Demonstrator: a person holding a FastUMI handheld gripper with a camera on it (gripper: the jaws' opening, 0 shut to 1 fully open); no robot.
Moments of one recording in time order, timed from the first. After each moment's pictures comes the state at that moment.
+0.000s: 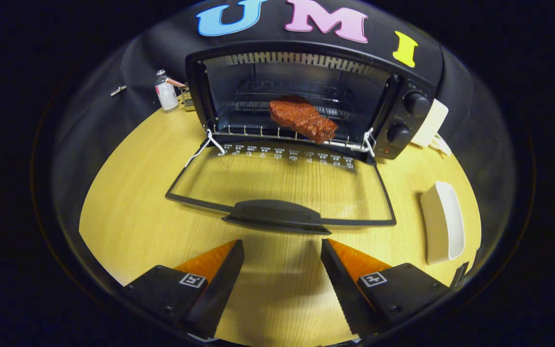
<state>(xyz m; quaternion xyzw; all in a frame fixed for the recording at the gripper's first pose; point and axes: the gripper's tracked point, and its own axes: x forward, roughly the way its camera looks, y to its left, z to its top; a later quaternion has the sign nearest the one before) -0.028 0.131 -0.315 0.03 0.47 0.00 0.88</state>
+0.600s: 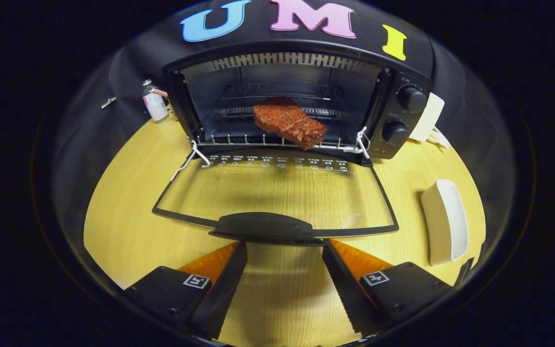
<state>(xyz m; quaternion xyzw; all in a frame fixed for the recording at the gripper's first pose) -0.007 0.130 -0.292 0.04 0.44 0.01 0.90</state>
